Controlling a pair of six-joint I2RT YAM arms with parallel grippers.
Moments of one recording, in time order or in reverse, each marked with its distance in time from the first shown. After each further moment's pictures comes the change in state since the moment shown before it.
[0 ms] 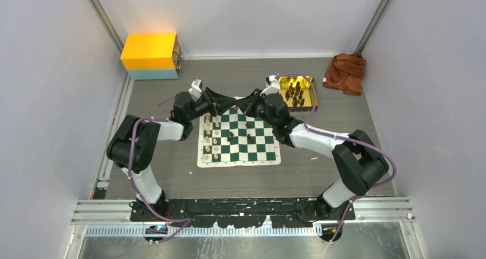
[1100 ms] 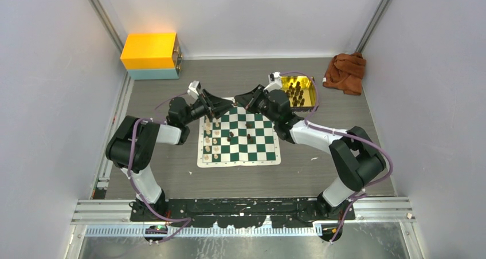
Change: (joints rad) left arm 0.028 0.000 -0.082 0.208 0.099 -0.041; right arm -0.047 0.032 0.019 0.057 -0.089 0.135
